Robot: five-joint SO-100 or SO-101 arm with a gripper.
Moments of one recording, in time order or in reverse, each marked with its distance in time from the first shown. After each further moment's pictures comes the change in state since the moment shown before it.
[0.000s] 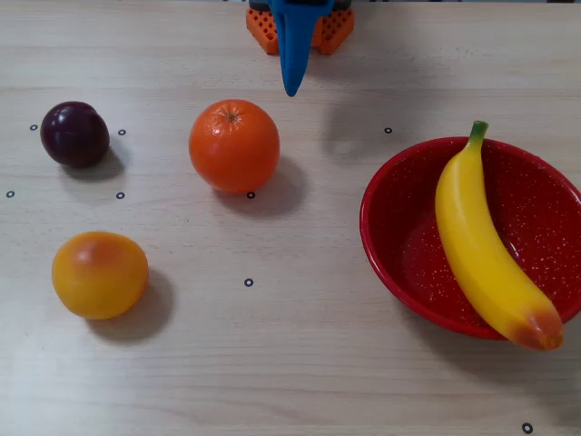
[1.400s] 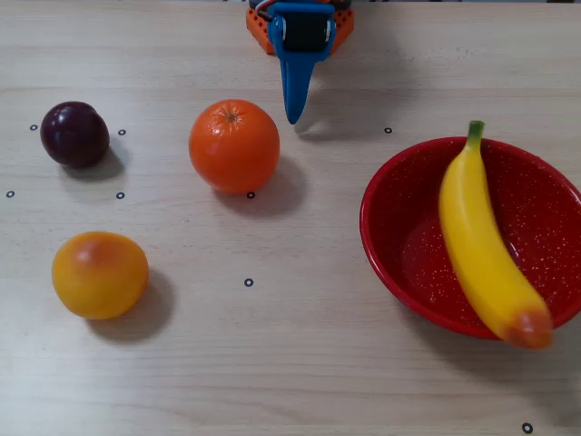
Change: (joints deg) arm -1.1 5.6 16.0 -0.5 2.6
